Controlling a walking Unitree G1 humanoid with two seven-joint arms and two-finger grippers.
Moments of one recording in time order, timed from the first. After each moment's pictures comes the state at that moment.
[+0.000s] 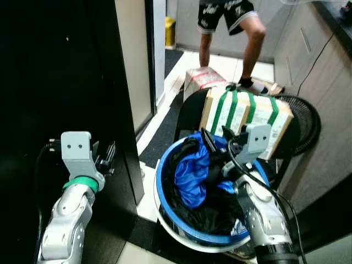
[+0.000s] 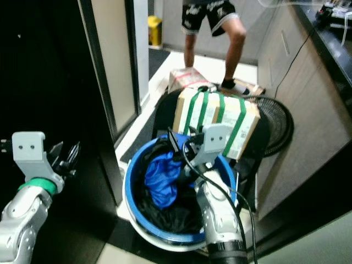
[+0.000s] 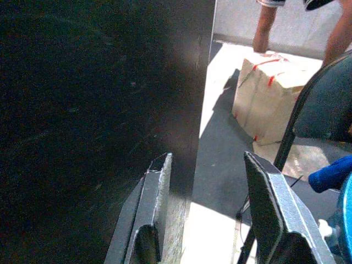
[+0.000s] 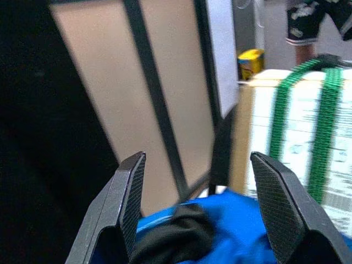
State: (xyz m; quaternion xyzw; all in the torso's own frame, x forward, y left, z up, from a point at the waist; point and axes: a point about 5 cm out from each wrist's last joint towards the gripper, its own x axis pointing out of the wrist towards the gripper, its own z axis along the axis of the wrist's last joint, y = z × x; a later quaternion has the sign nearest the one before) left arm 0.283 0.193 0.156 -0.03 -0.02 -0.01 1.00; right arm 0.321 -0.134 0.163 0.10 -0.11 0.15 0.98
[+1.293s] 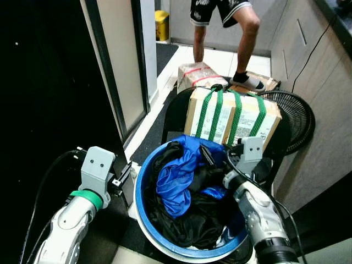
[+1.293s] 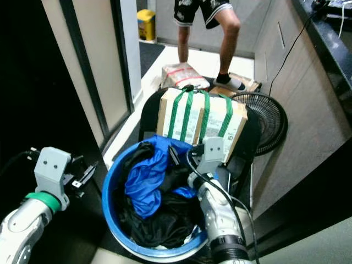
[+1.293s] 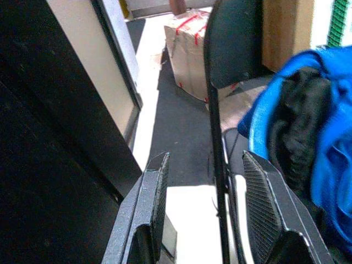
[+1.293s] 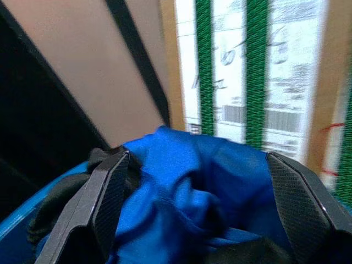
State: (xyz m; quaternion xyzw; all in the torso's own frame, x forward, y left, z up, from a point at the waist) left arm 0.272 0.181 0.142 0.10 0.00 -0.14 0.98; right arm 0.336 -0.129 0.117 0.14 -0.03 0.19 0.97
